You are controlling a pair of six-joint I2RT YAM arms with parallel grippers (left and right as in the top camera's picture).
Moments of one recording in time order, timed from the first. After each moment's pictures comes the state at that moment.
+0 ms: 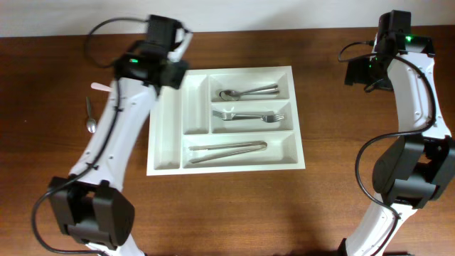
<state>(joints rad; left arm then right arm) -0.22 1.86 1.79 -0.89 -0.26 0.22 -0.19 2.08 1.95 -1.11 0.15 0.07</state>
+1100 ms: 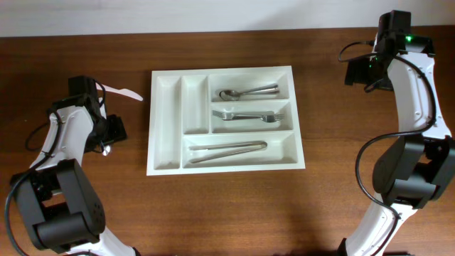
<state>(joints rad) 0.24 1.86 1.32 -0.85 -0.10 -0.10 -0.19 2.08 1.95 -1.11 0.15 0.07</state>
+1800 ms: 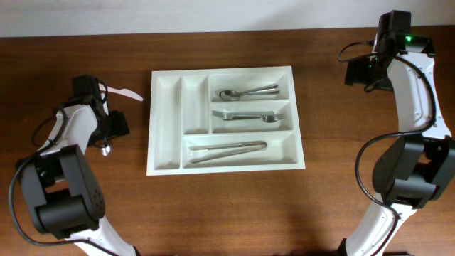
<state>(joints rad) 0.24 1.96 1.31 -0.70 -0.11 -0.09 -0.19 2.08 1.95 -1.11 0.15 0.07</state>
